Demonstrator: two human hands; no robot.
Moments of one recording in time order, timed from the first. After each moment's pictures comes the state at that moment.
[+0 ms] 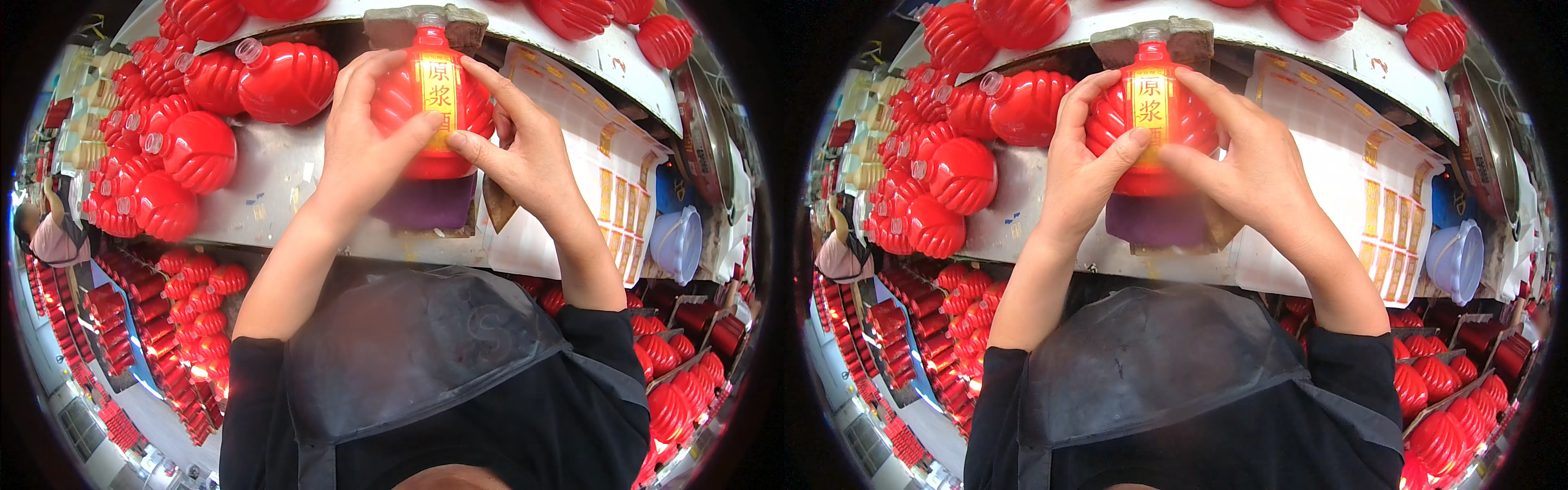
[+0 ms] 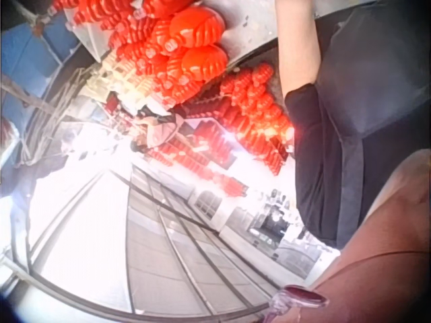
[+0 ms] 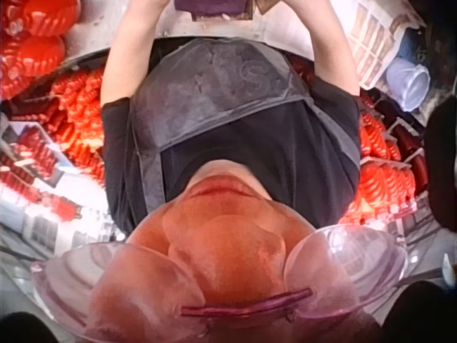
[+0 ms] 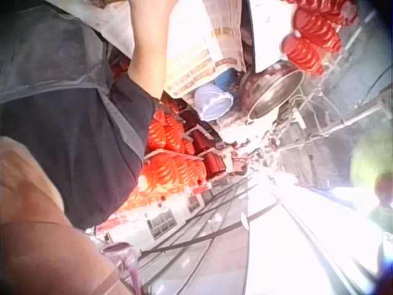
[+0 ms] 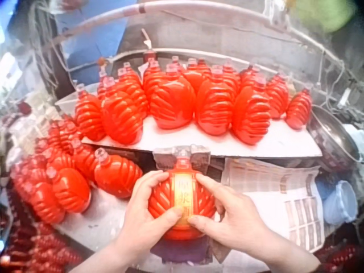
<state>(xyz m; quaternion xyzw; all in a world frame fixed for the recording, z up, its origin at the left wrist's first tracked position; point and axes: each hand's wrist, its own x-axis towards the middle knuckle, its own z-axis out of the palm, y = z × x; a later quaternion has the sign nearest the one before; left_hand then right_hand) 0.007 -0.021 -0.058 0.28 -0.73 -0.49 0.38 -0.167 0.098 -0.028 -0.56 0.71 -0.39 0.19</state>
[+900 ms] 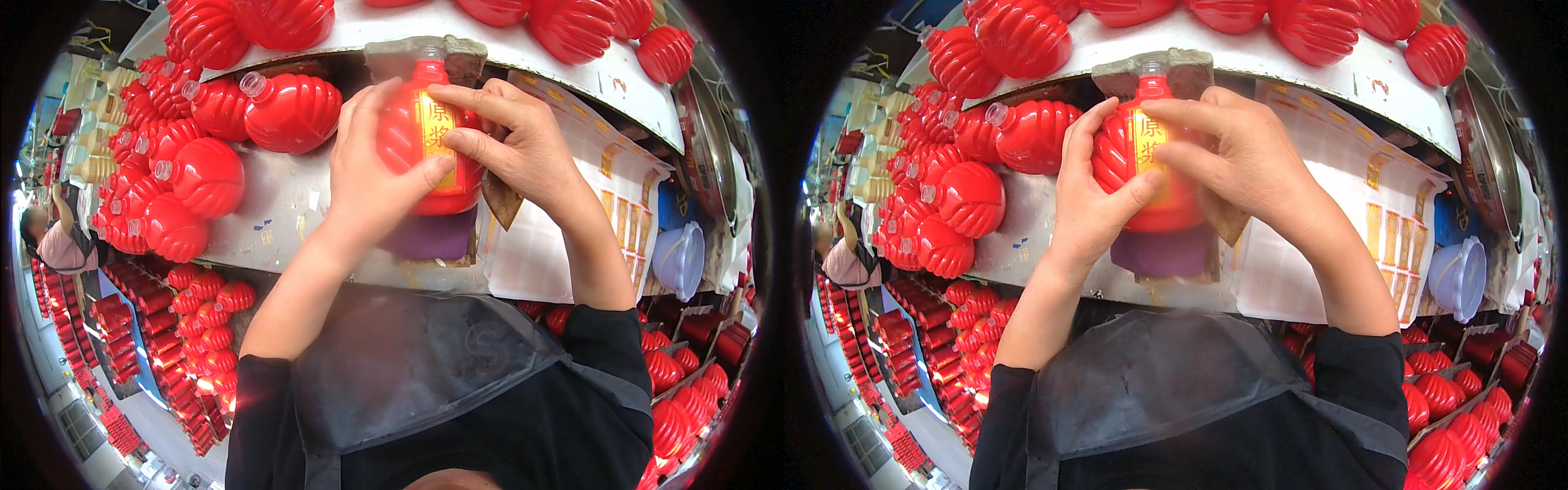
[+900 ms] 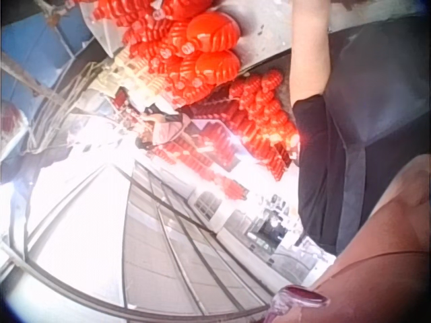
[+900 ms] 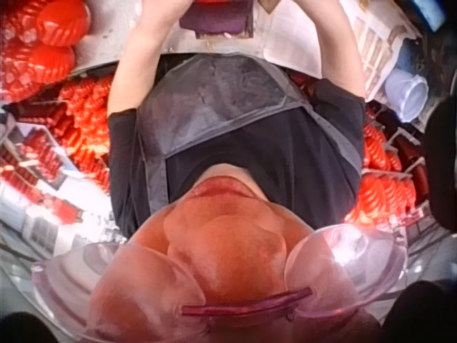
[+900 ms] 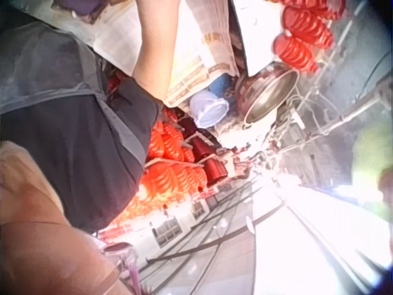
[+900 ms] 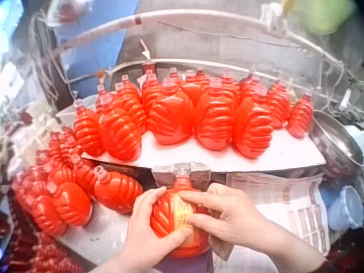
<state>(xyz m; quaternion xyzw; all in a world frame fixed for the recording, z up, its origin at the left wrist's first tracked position) 0.004 -0.022 -0.054 0.32 -0.79 -0.39 0.34 -0.197 0.065 -0.025 -0.63 0.63 -0.42 0.20</state>
